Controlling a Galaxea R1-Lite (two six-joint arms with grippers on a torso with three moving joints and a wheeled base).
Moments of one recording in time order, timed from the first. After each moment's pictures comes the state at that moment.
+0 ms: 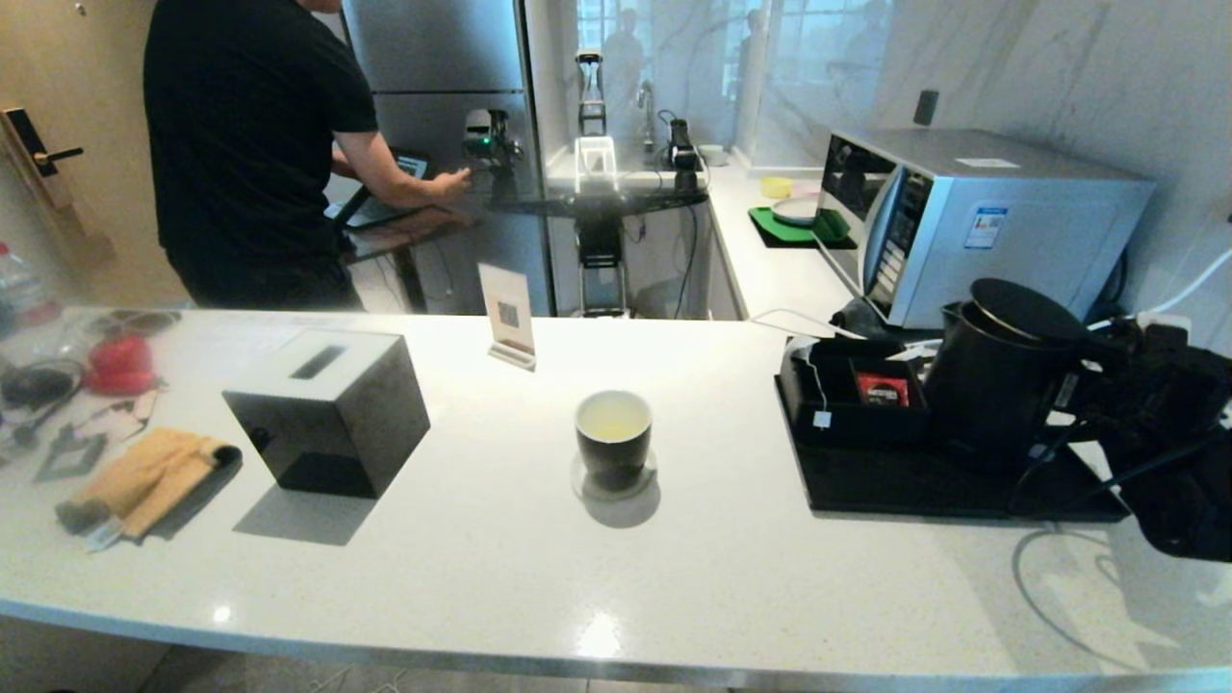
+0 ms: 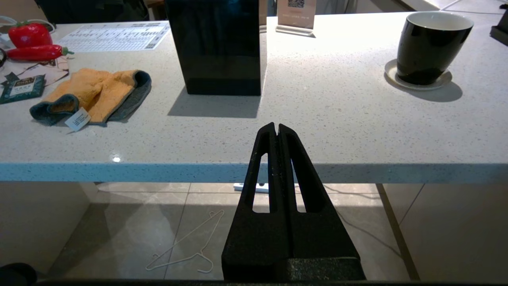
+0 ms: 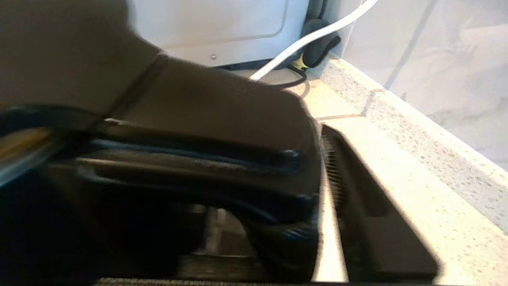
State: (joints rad) left arm 0.00 0.00 0.00 0.00 0.00 0.03; right arm -0.26 2.18 -0.81 -1.39 -0.31 -0.06
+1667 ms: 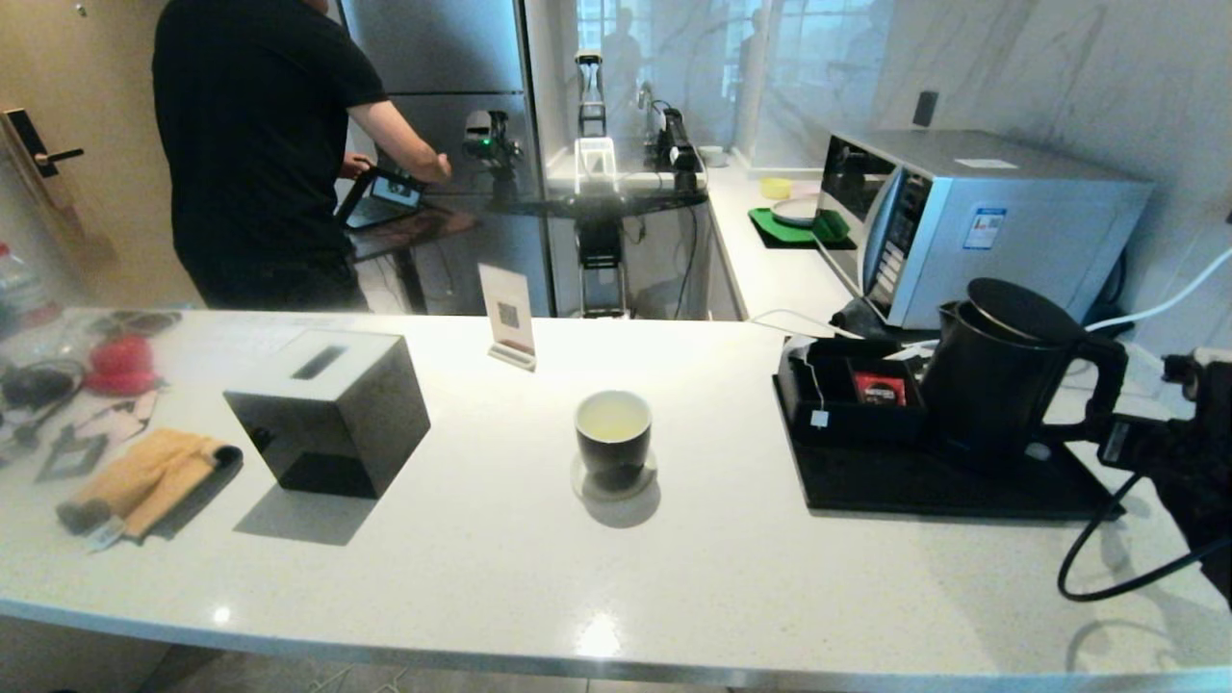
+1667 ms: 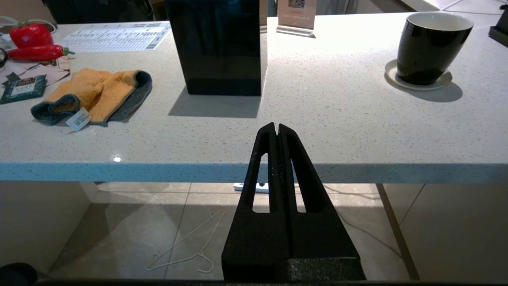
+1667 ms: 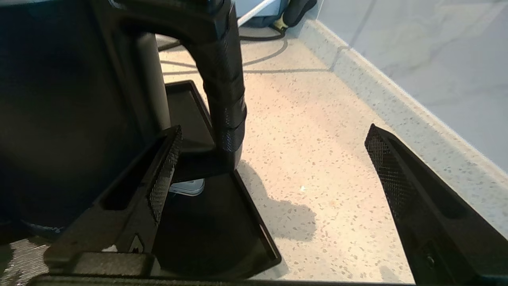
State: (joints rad) left arm 0.00 0.00 0.00 0.00 0.00 0.03; right arm -0.26 1.95 -0.43 -1.45 -0.31 -0.09
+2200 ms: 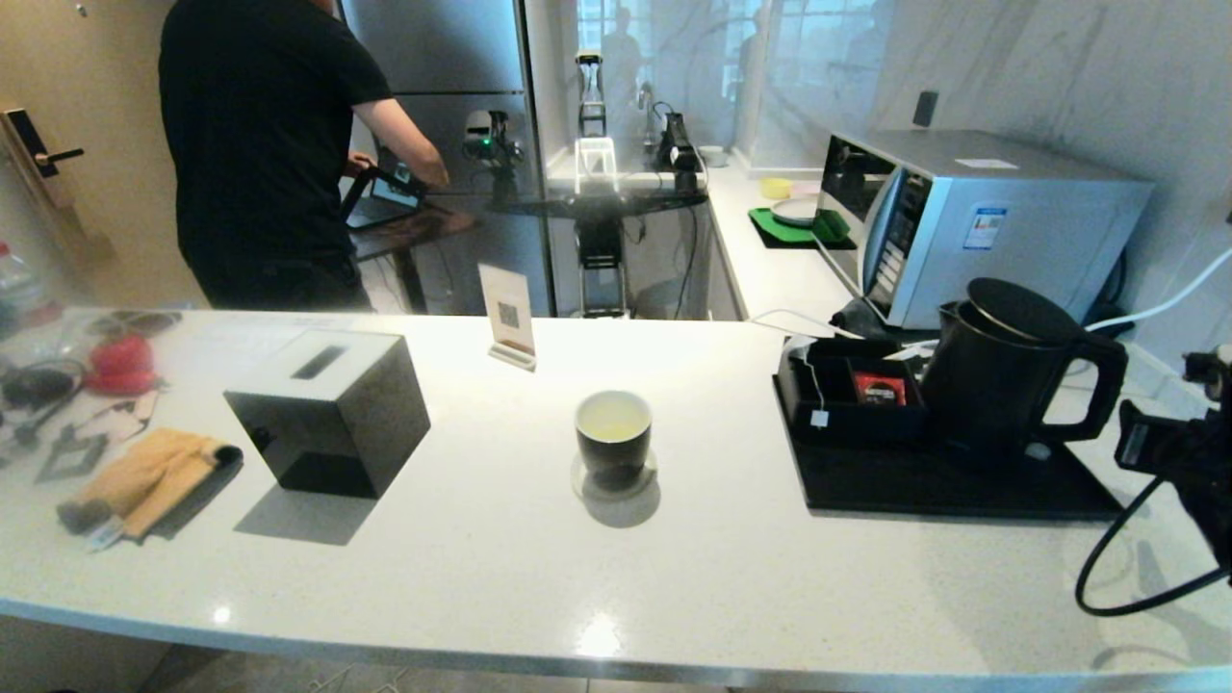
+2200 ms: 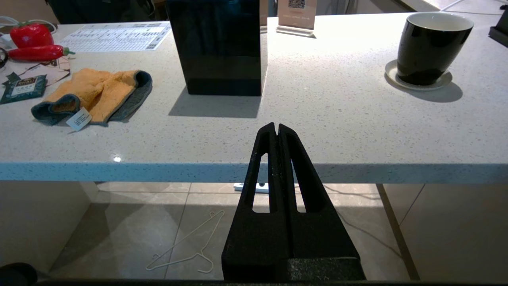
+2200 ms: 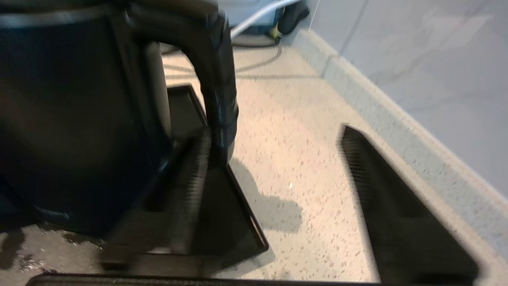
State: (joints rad) left arm 0.00 0.00 0.00 0.00 0.00 0.03; right arm -0.26 1.87 -0.37 -1.45 -0.31 -0.12
